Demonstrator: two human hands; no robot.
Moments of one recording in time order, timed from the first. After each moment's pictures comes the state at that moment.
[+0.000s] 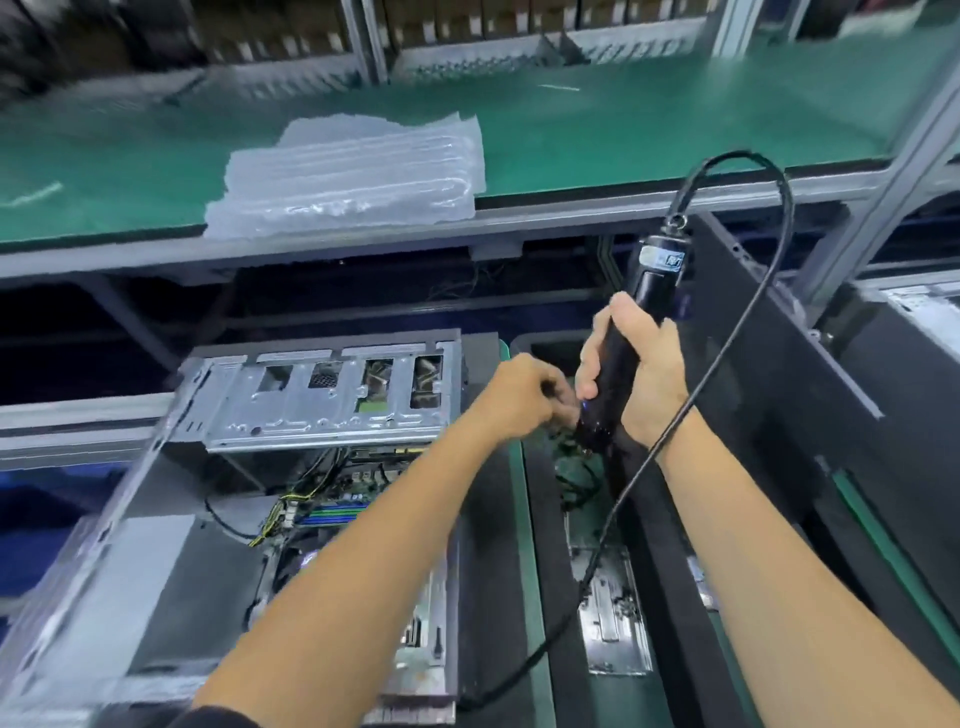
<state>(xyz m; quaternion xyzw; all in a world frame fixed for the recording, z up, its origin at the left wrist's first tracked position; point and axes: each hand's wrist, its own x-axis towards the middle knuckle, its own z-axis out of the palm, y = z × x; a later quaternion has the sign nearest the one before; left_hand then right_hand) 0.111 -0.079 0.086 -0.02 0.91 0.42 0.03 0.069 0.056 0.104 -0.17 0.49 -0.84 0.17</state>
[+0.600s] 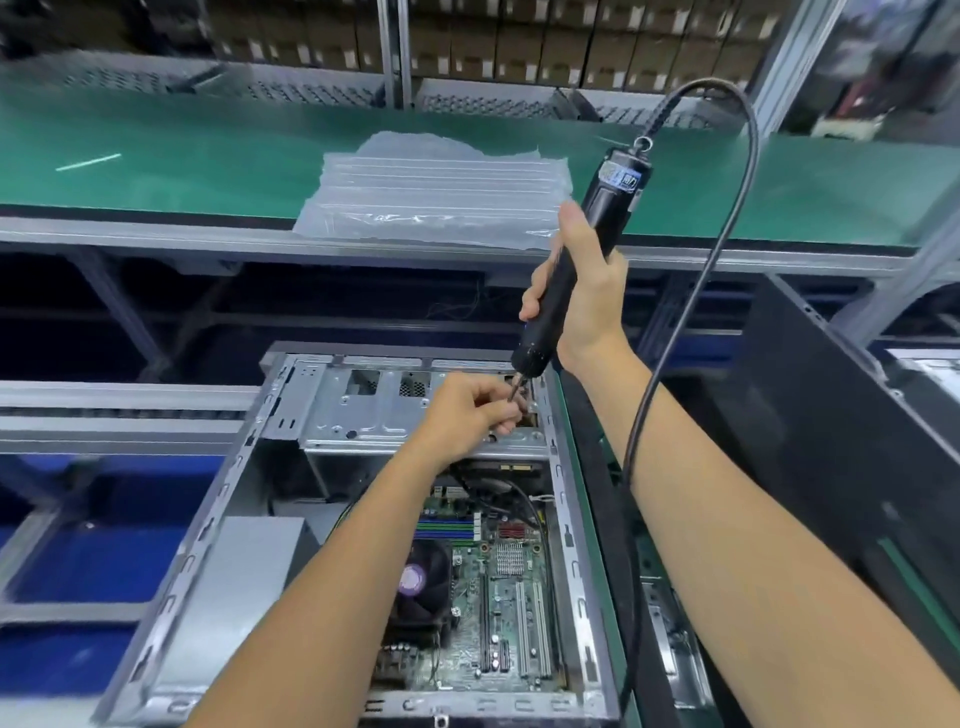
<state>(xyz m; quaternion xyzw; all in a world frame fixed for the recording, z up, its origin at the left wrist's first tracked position) 0.189 -0.232 0.076 -0.05 0.75 0.66 -0.06 0.105 -0.134 0.176 -0.20 0.53 -0.82 0.06</state>
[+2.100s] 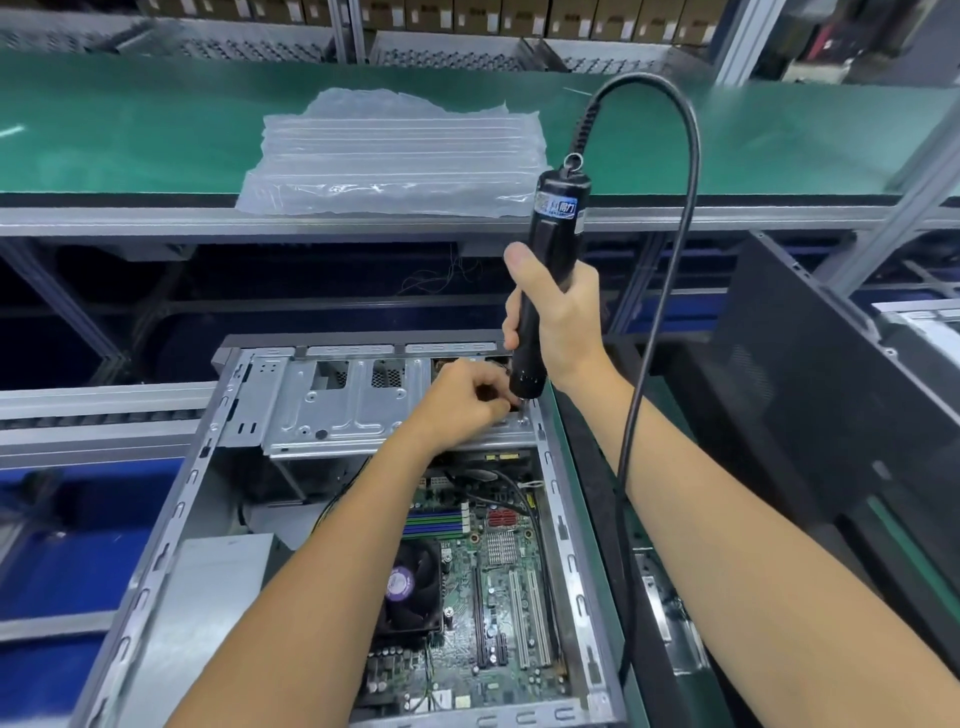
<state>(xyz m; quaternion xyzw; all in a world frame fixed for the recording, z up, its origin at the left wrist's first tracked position) 0.161 -0.236 0.061 0.02 0.86 0.50 -0.05 0.105 -0.125 0.135 -0.25 0.61 -0.75 0.03</state>
